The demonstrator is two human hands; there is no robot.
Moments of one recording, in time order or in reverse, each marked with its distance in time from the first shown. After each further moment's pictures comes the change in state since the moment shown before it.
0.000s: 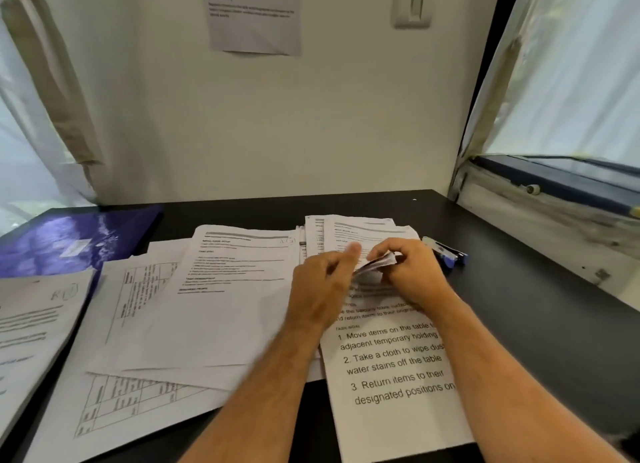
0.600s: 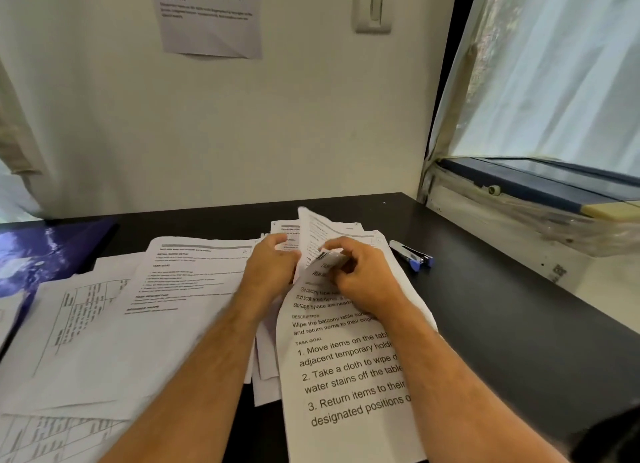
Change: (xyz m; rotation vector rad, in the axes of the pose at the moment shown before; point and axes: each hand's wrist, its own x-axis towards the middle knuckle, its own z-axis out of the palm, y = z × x) left_hand 0.058 -0.012 -0.006 -0.108 -0.005 -0.306; right_hand 0.005 -0.001 0.010 -0.053 -0.016 -0.078
